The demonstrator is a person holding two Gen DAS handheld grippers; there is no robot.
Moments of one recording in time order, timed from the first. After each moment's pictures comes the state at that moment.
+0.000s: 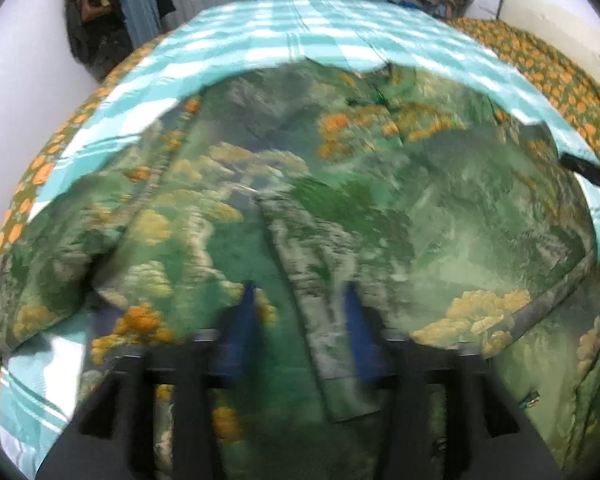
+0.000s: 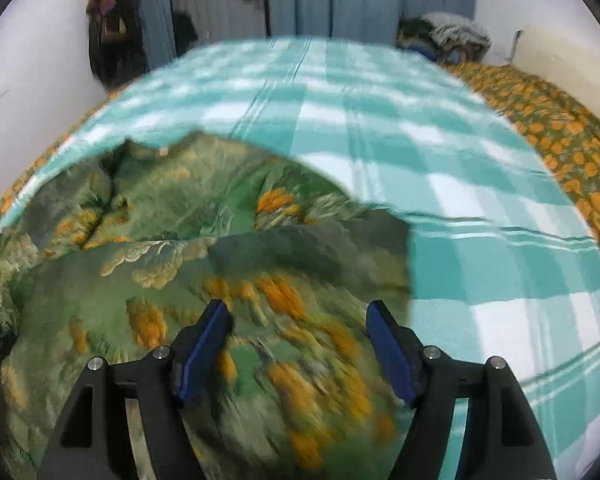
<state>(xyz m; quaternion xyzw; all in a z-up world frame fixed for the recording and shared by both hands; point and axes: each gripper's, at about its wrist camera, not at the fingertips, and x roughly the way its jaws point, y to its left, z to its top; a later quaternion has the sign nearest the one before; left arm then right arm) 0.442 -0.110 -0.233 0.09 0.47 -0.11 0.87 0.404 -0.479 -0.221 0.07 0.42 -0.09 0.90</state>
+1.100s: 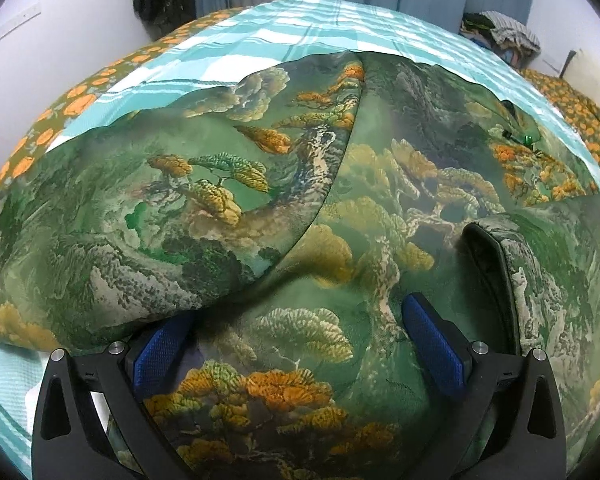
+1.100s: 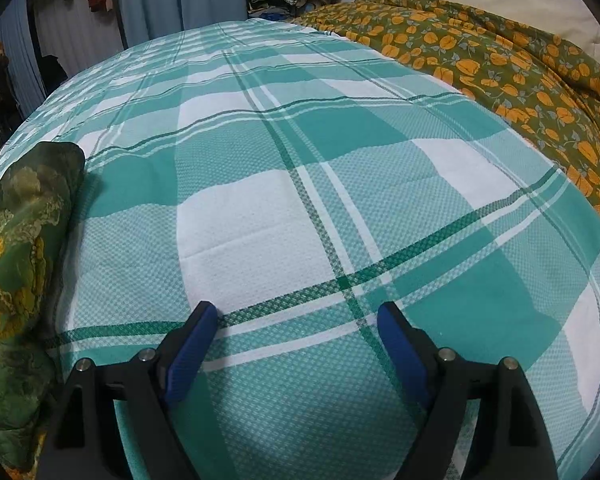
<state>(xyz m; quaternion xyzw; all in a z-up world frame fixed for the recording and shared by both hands) 0.503 -0.025 -0.289 0.00 0.47 -0.03 0.88 0.323 -0.620 -0.303 0.15 0.45 -0.28 0.83</state>
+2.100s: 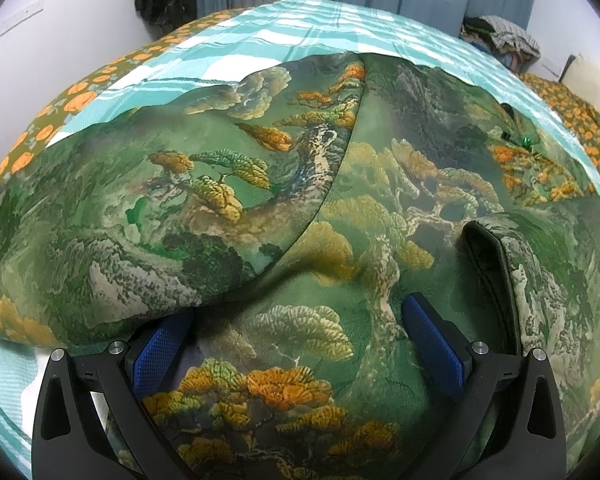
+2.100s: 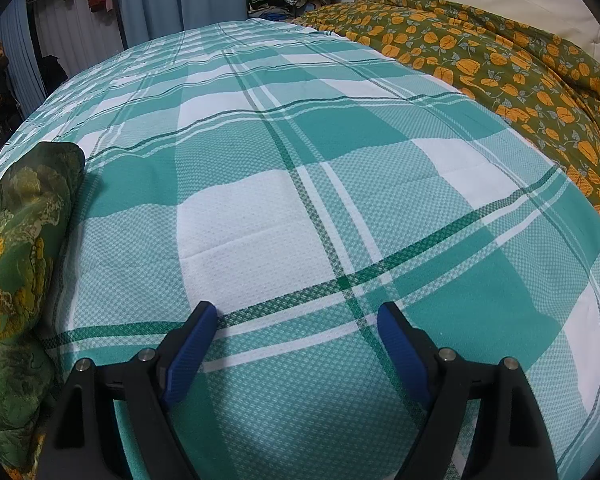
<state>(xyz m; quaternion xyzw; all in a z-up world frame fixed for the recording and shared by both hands) 0.499 -0.023 -0.288 -0.01 0.47 -0.03 0.88 0.322 -0.620 -0.304 0.15 0.45 -0.29 0.83</state>
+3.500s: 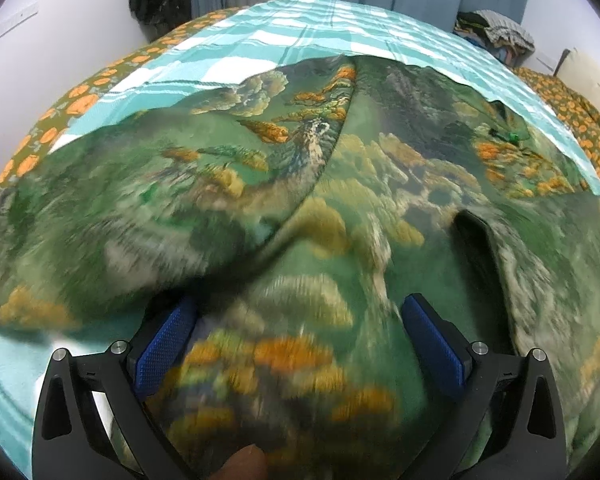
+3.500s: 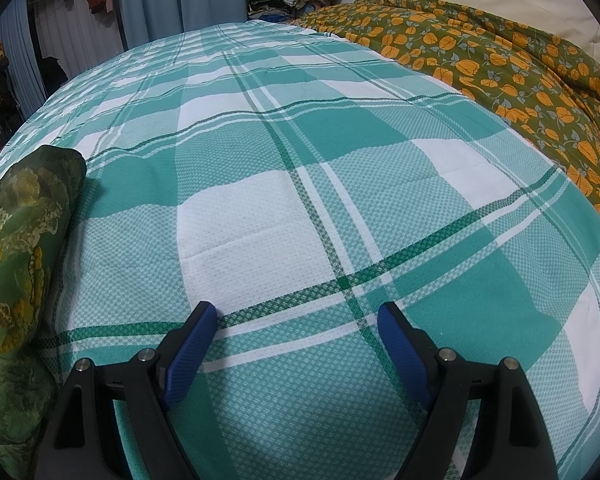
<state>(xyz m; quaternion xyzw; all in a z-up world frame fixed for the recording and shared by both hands) 0.481 -0.022 -0.273 0.00 0.47 -0.04 0.88 0.322 -0.621 -0.303 0.15 0.45 -0.29 0.83</state>
